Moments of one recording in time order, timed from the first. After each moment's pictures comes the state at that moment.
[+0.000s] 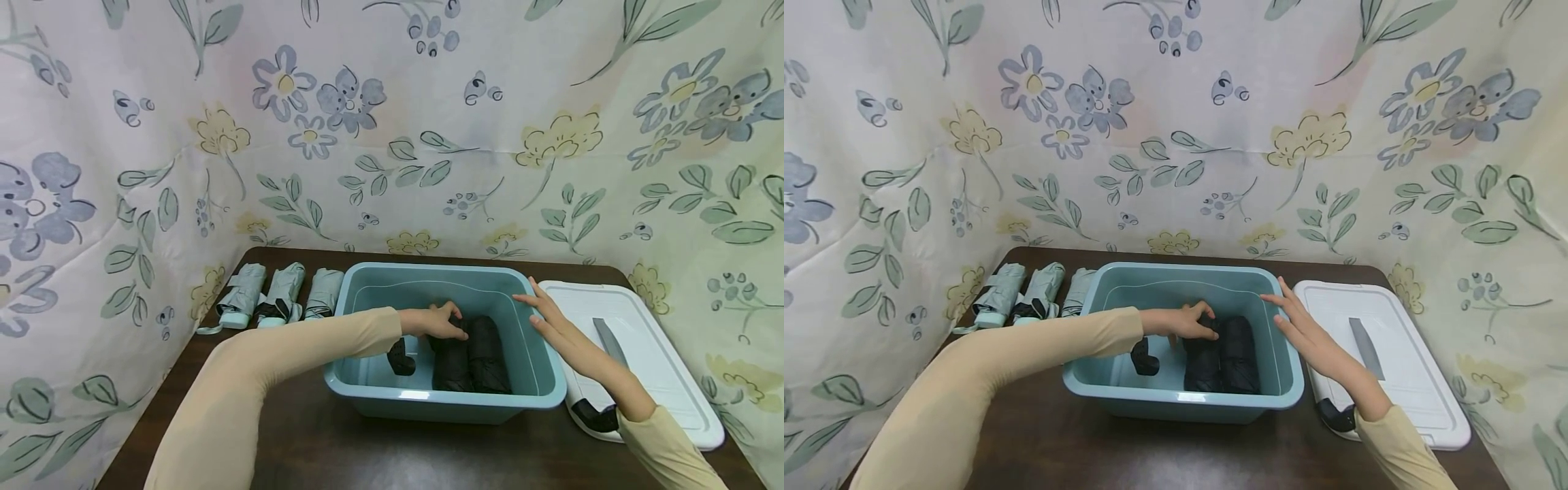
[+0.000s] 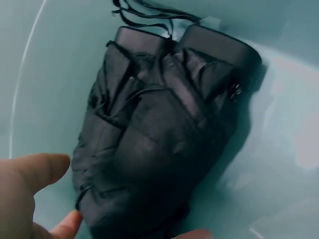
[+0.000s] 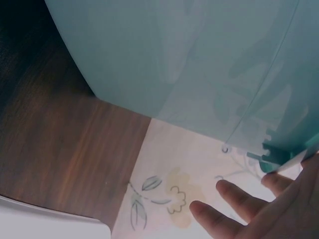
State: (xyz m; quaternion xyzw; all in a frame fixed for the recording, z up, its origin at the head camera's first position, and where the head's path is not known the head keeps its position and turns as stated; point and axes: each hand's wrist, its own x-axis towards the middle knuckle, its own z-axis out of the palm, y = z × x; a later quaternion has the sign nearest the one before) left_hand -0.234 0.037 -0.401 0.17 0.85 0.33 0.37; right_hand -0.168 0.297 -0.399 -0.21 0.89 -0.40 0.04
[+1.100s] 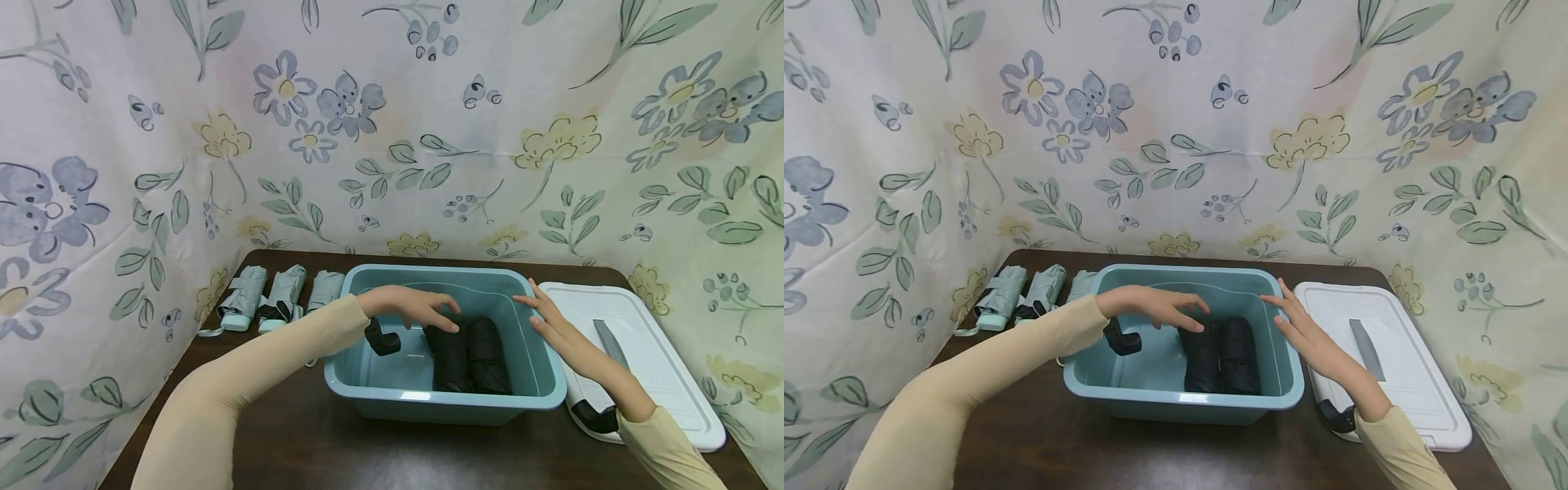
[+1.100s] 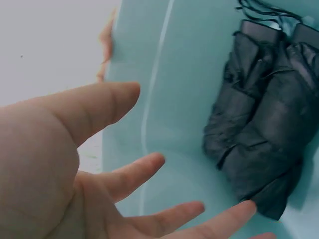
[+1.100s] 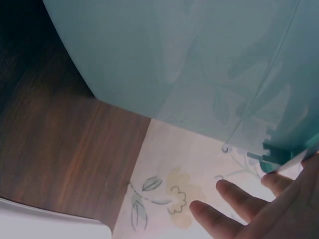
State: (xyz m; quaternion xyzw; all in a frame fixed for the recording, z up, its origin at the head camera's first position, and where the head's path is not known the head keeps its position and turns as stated) left_hand -0.239 -0.004 -0.333 0.30 0.80 0.26 0.44; right_hand -0.167 0.297 -0.400 -0.21 0.89 -0.41 0.03
